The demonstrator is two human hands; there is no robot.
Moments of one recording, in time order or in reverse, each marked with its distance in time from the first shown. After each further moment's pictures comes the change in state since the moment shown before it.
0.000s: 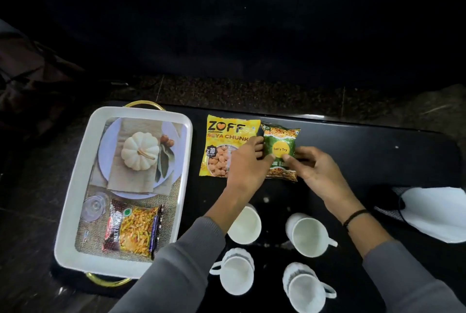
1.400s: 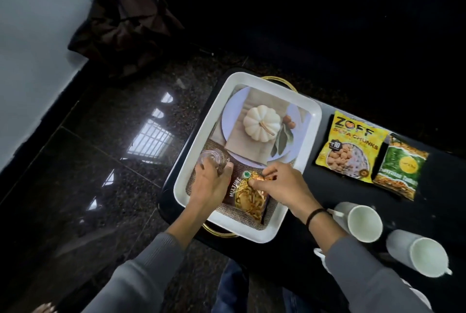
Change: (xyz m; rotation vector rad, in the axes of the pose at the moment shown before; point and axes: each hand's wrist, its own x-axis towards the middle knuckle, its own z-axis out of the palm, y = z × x) left_hand -0.104 -0.195 -0.239 0.087 0.234 -0.423; right_hand -0.094 -0.088 0.276 -0.505 -0.372 0.030
